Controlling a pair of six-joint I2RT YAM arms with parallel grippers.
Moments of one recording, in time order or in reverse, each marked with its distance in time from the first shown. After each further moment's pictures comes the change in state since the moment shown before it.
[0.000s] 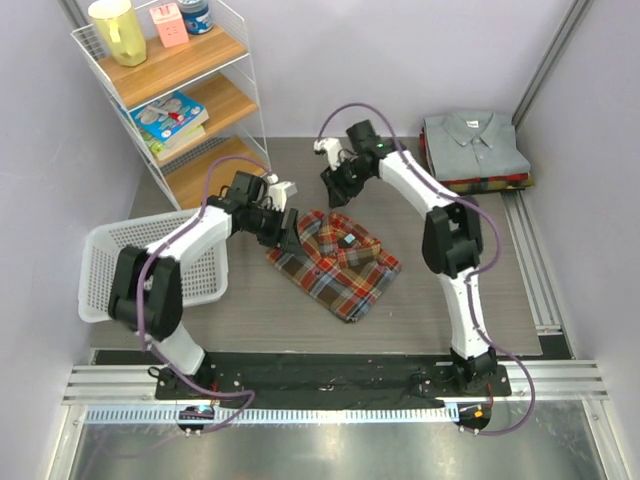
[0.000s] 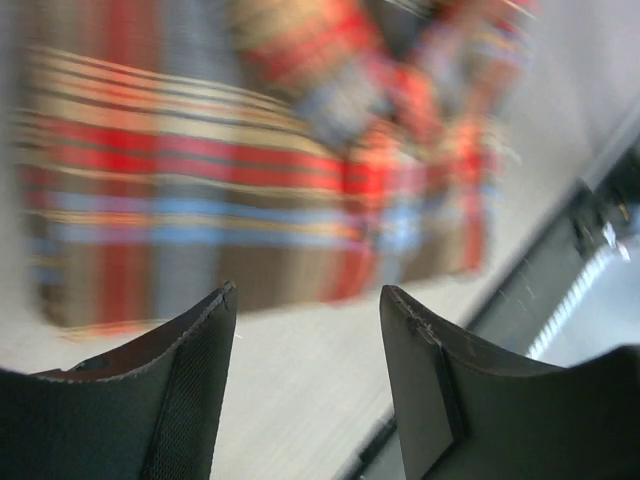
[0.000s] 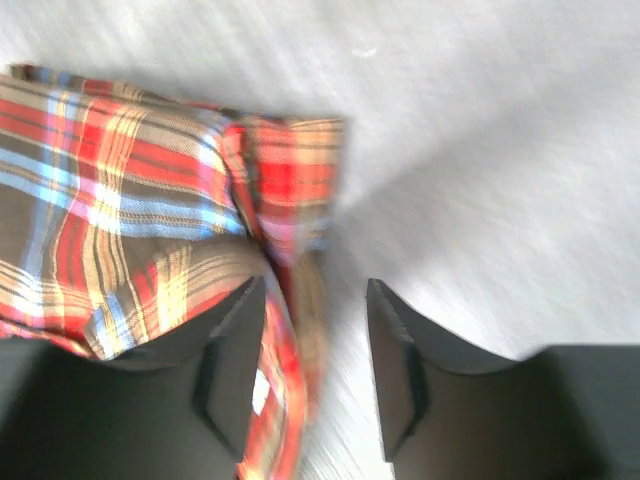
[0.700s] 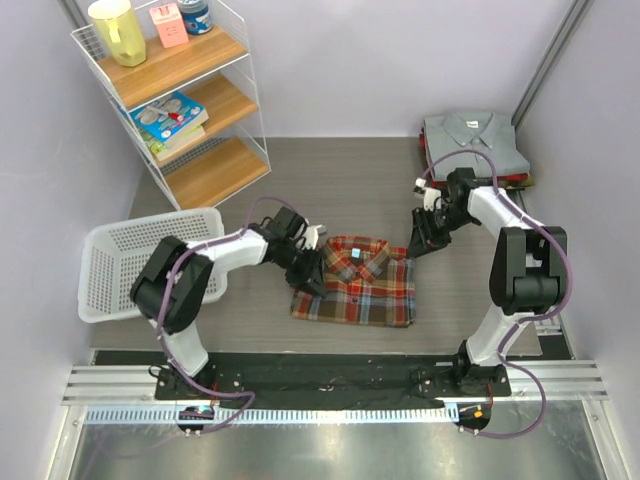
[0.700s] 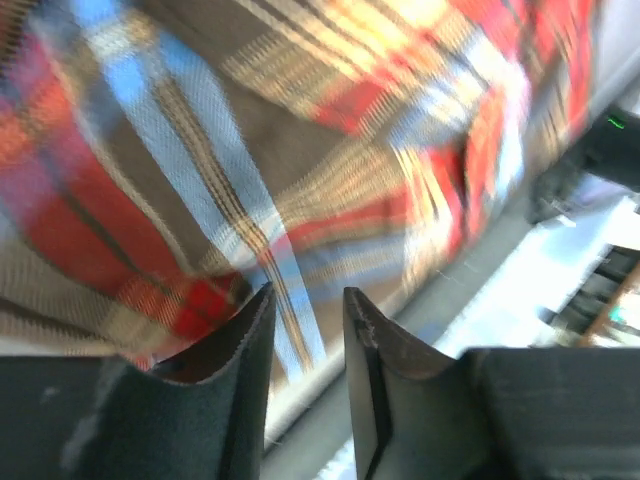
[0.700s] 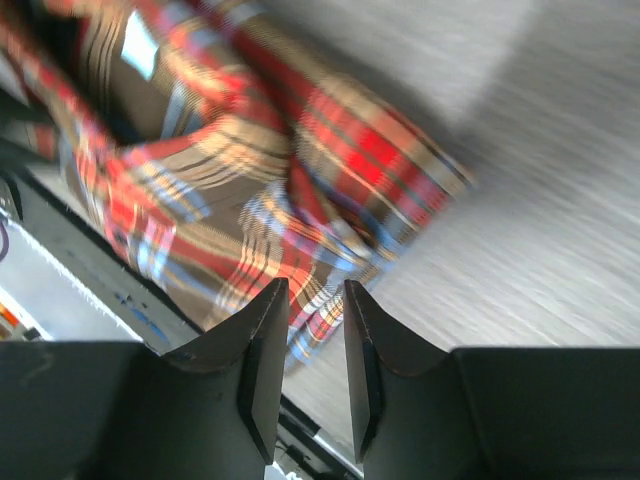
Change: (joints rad) left arm -0.193 0.194 -0.090 0.129 -0.044 -0.311; right arm -0.414 -0.565 -0.872 -0.076 -0.110 0.163
